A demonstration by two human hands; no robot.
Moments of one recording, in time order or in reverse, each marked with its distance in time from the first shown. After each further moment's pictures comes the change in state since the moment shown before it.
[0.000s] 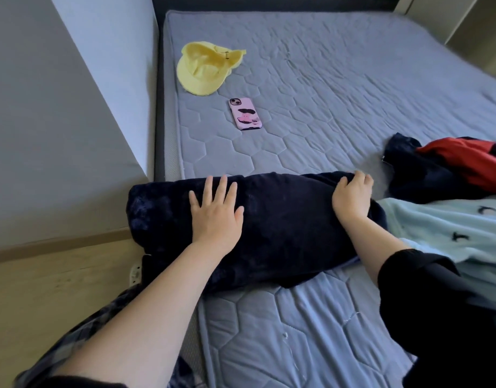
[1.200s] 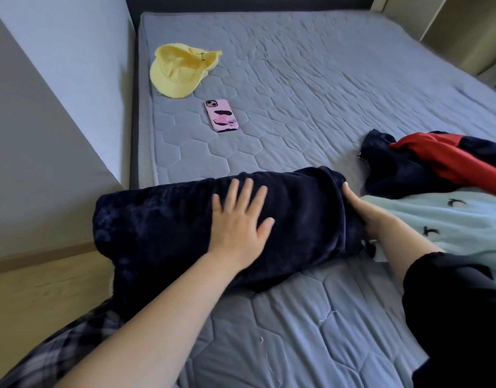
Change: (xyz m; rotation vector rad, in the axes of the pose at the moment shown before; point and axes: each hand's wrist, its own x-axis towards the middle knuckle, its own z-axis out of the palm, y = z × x) left_hand -0.008 0.079 0.000 -0.139 0.073 0.235; right_hand 0.036 0.072 -0.061 0.581 -0.765 0.594
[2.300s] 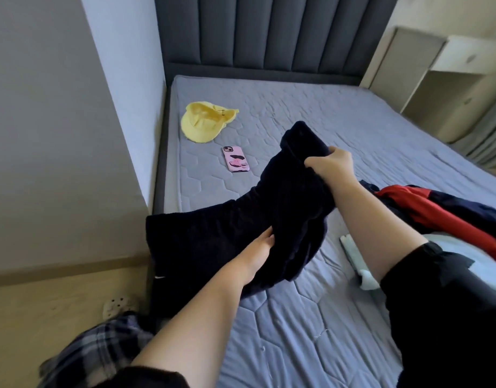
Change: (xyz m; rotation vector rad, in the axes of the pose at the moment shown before) left_hand -0.012 0.023 -0.050 -1.484 -0.483 -0.324; right_hand -0.158 -0.129 0.134 -0.263 0.412 -0.737
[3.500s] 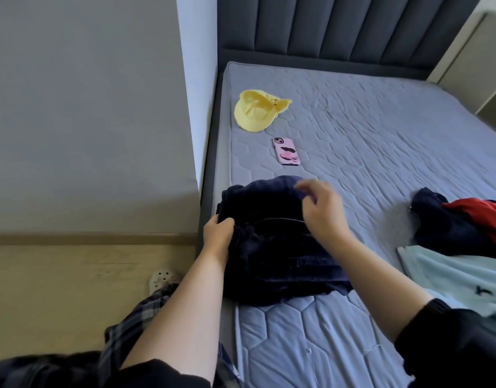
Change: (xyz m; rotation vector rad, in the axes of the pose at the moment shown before) left_hand -0.053 -0.012 -0.137 -0.331 0.891 -0.065; right_hand -0.076 0.049 0.115 -0.192 -0.216 -0.501
